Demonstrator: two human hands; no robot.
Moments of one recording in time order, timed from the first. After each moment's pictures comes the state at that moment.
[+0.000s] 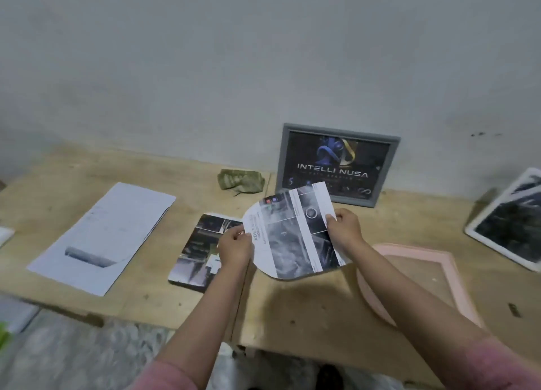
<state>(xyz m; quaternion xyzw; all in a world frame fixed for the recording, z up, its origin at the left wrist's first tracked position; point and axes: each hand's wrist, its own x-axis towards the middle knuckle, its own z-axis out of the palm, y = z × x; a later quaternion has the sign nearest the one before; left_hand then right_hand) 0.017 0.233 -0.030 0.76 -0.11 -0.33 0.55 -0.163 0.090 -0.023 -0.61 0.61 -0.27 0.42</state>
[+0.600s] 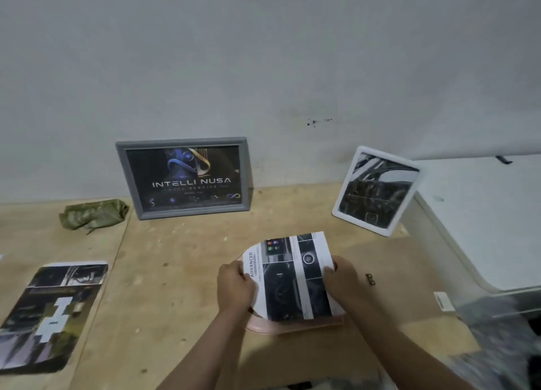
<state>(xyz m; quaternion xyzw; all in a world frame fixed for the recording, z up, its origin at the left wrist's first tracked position) -0.255 0.128 -0.079 0.79 -0.43 -0.28 0.34 -0.473 0.088 -0.051 -0.56 0.71 -0.23 0.35</state>
